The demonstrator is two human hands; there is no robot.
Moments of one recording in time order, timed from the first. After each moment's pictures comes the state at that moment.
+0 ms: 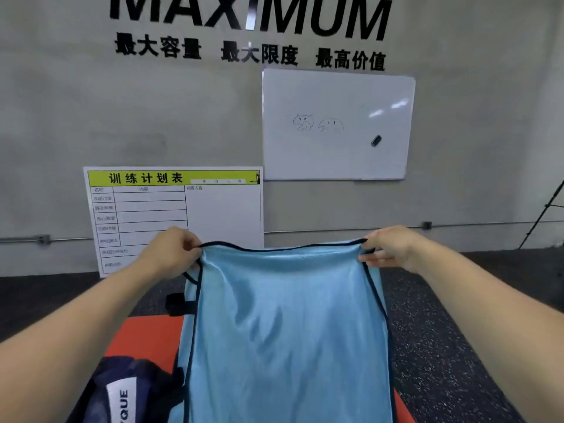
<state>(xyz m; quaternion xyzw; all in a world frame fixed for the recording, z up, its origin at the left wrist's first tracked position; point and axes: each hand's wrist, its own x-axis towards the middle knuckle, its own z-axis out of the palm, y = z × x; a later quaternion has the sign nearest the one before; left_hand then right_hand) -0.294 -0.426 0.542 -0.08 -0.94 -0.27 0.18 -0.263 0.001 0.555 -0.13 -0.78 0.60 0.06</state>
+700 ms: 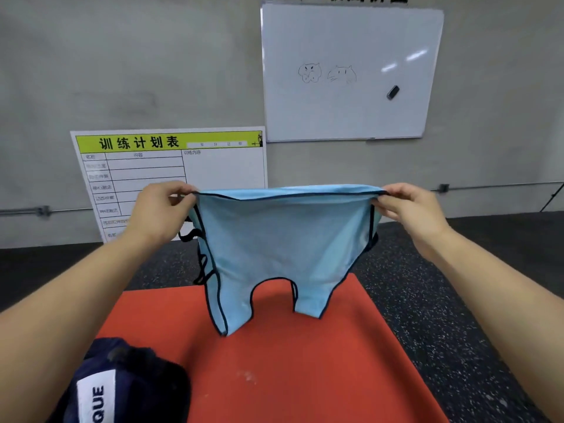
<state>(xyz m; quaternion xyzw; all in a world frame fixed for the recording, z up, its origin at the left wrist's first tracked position) -0.394 -0.403 0.505 -0.09 -0.85 -0.40 0.32 -0.363 0.013 0.486 0.01 -0.71 0.65 0.27</state>
